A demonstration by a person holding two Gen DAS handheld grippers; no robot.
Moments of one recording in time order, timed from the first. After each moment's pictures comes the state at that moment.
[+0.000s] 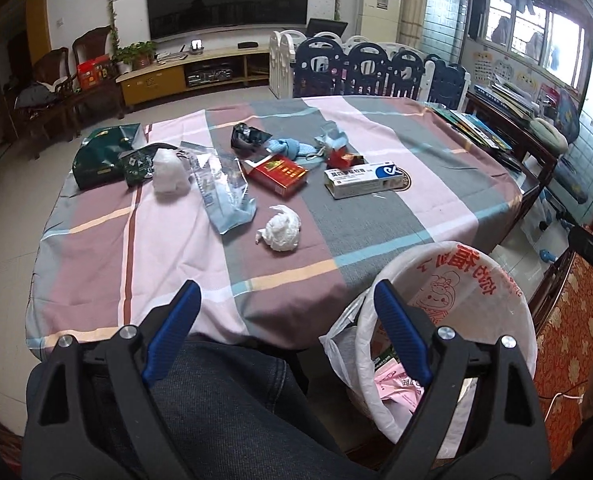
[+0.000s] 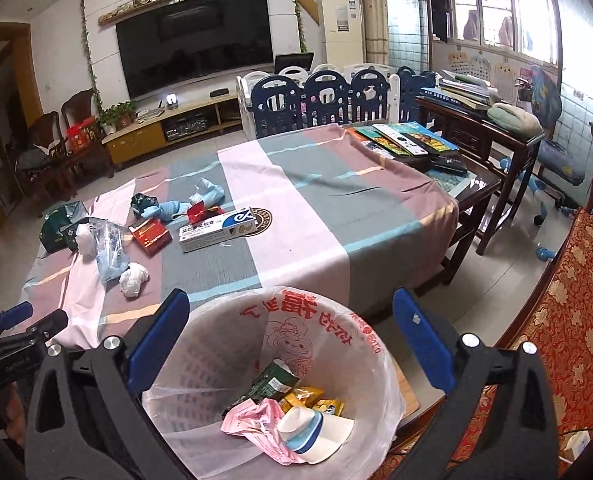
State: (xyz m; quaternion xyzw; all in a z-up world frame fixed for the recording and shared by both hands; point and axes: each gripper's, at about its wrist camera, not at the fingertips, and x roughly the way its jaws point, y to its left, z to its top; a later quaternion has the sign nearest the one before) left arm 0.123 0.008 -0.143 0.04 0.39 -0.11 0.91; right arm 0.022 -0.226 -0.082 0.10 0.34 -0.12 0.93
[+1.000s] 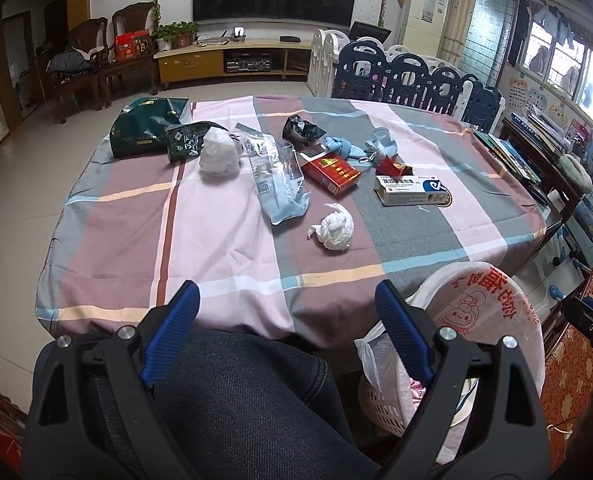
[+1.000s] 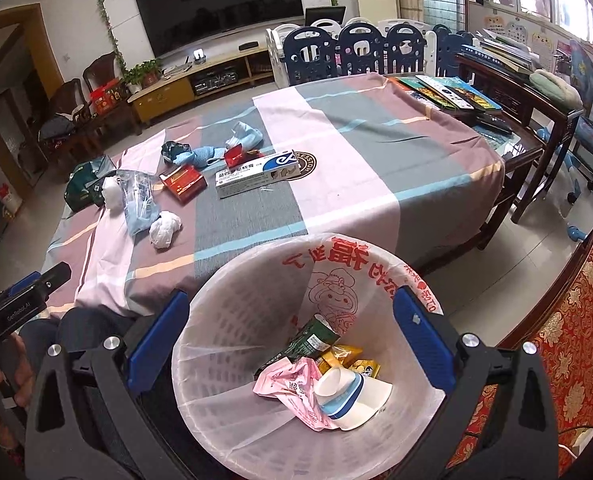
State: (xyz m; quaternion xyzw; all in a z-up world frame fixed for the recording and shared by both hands) left arm 0.131 0.051 -0.154 -0.01 0.41 -0.05 0.91; right arm 0.036 -0.203 -0.107 0.12 0.42 -0.05 0.90
